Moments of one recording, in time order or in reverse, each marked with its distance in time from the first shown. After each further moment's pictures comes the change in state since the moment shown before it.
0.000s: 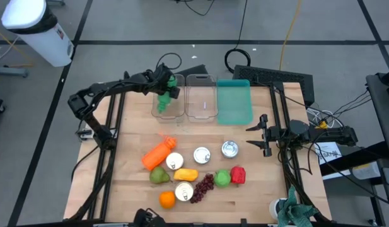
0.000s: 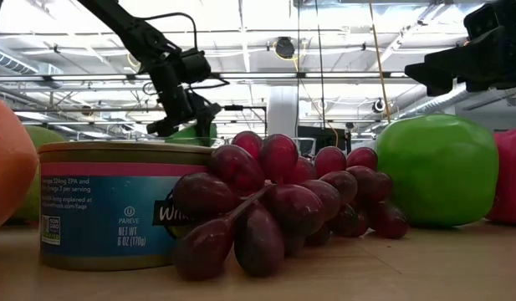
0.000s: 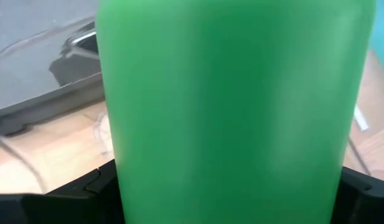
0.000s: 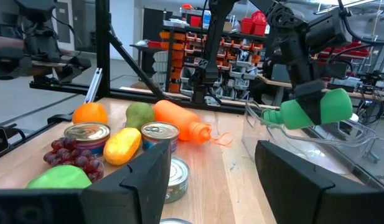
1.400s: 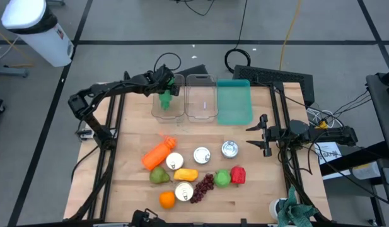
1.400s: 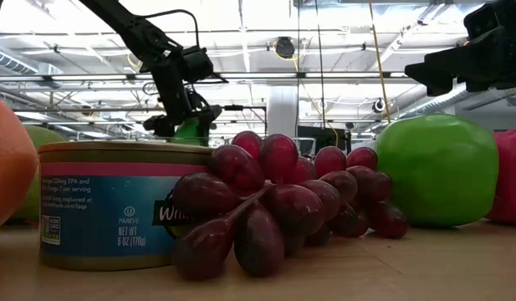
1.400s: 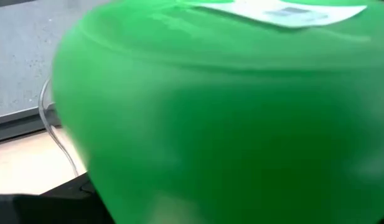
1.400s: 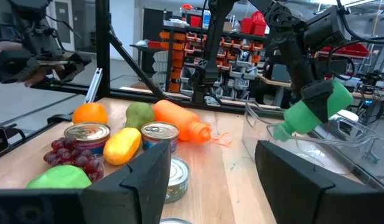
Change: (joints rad) left arm -0.027 -0.001 0.000 0.012 -0.165 -0.117; right arm 0.000 0.000 0.000 0.000 0.000 0.000
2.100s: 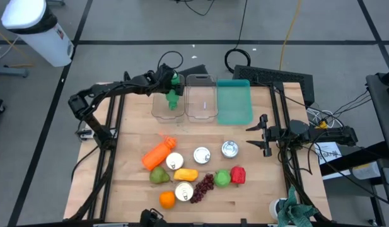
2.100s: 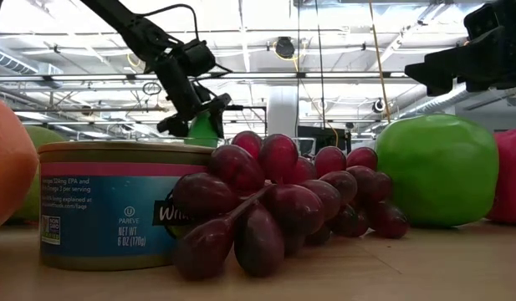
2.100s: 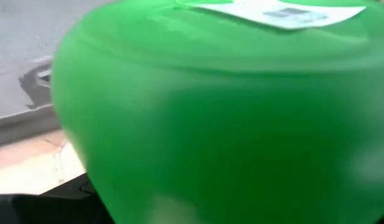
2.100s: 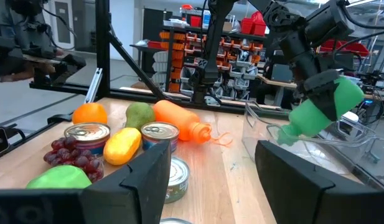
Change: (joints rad) left arm -0.015 0.000 0.000 0.128 0.137 0.002; right arm 0.000 0.000 0.000 0.000 0.000 0.000
